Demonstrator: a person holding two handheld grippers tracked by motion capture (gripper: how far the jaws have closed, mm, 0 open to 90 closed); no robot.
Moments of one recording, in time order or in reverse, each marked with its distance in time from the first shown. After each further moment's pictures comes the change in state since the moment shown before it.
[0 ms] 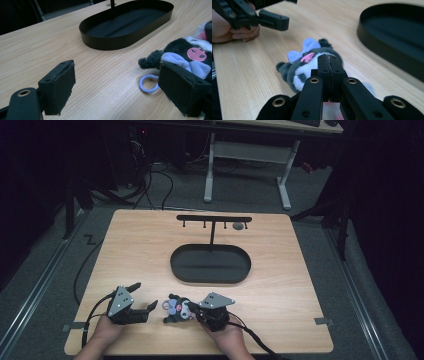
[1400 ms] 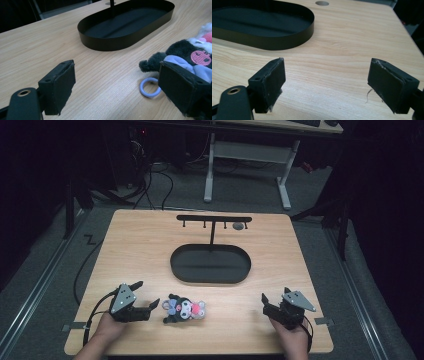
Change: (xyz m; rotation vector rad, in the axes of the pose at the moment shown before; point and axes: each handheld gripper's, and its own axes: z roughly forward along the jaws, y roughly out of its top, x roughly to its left) left arm 0.001 0.003 0.009 0.008 -0.008 -0.004; right arm -0.122 -0.078 -0.134 -0.067 -0.639 0.229
